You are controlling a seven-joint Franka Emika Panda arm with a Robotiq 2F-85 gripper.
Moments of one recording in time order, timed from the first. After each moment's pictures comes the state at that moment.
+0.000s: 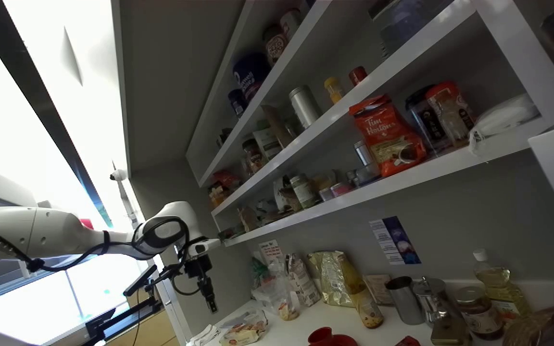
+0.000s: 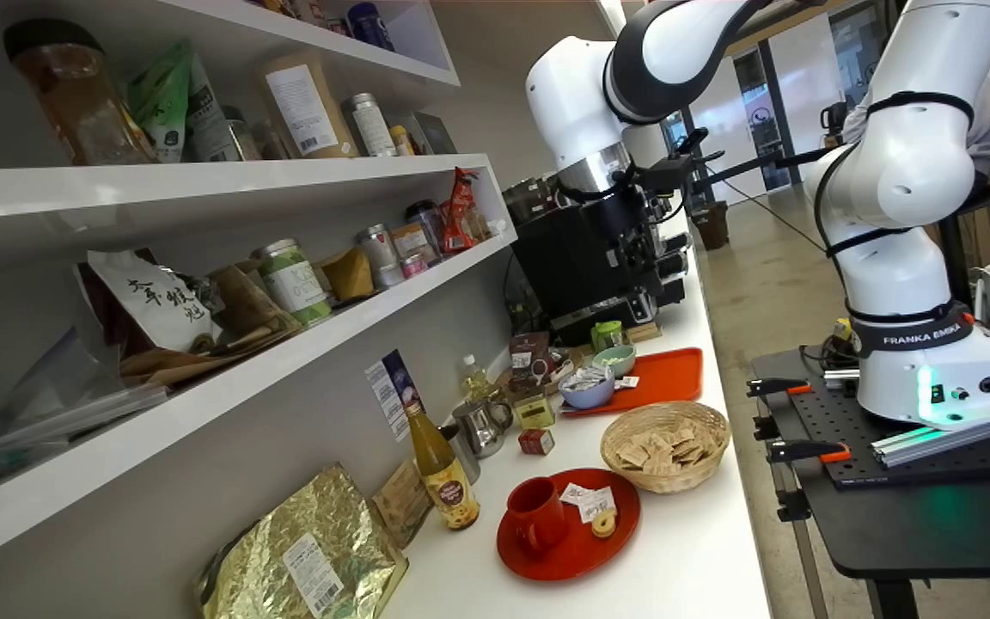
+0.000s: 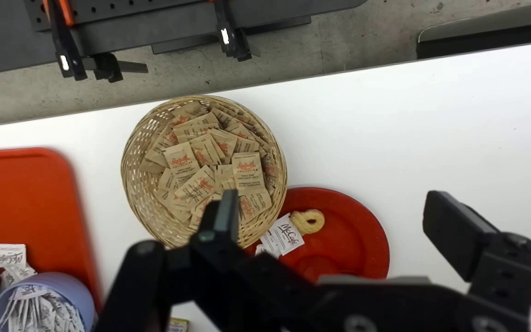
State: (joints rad) arm 0.11 -0.61 0.32 -2.56 0.17 1.91 0.48
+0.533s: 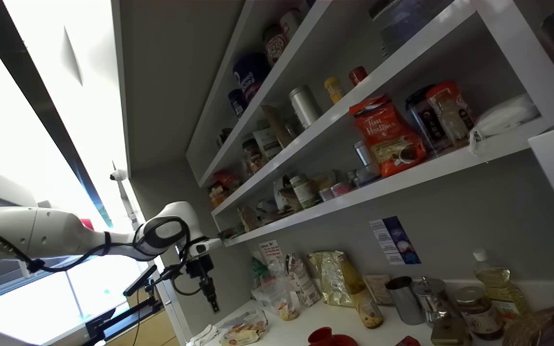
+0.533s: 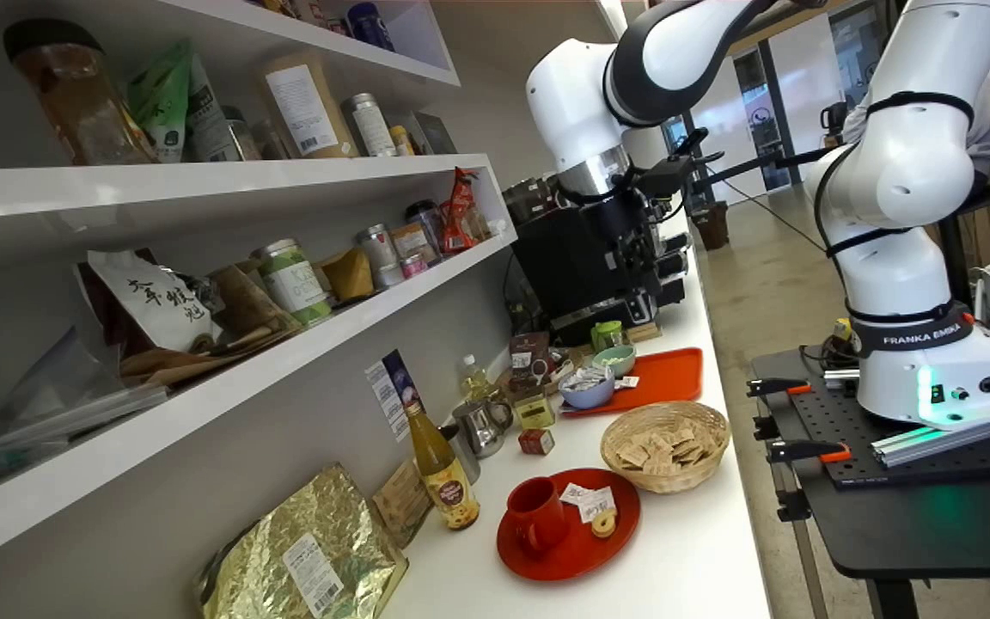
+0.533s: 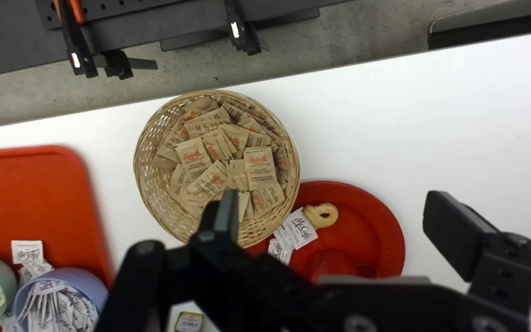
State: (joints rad) arm 0.10 -0.61 0.32 -2.57 0.14 1.92 0.50
